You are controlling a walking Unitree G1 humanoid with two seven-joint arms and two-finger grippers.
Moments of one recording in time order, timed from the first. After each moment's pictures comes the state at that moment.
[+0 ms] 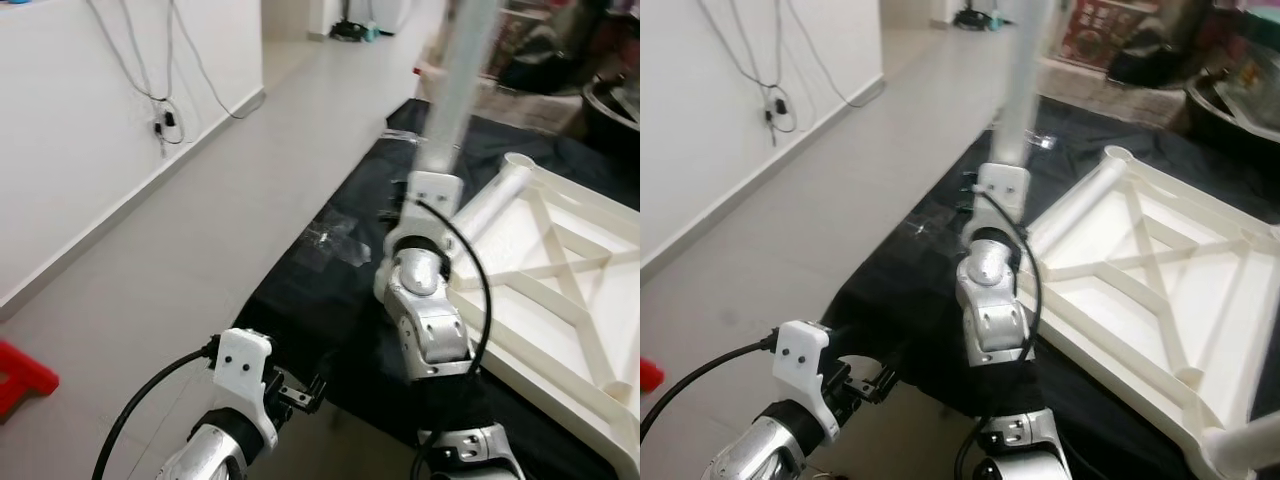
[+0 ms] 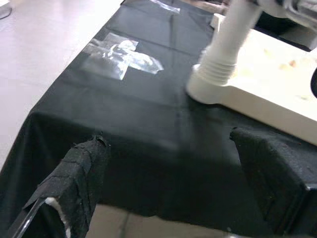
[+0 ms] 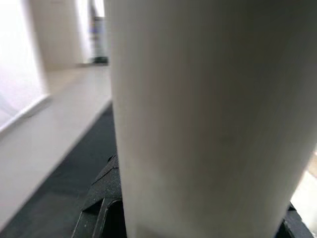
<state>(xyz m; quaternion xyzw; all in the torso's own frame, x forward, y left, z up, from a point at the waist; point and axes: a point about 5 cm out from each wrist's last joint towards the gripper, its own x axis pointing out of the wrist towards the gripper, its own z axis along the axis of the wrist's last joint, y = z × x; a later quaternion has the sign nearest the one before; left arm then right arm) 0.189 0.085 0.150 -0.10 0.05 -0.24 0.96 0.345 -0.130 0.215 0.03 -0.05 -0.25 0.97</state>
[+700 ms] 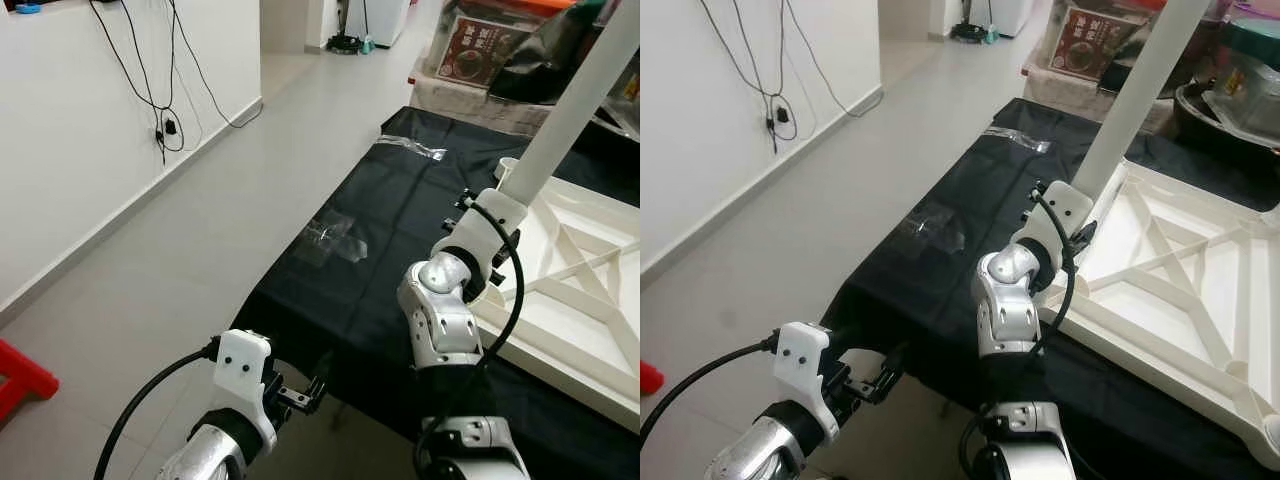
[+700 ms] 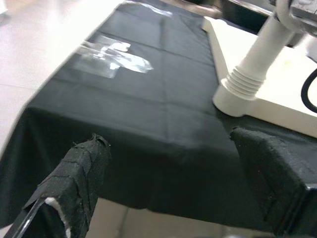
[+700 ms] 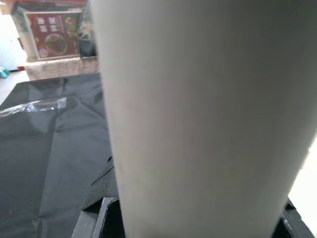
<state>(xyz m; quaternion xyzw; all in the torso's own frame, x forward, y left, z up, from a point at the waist) 0.194 0.085 0.152 -0.10 0.04 -0.25 0.96 0.343 -0.160 0.209 0.09 -0.03 -0.45 0.89</state>
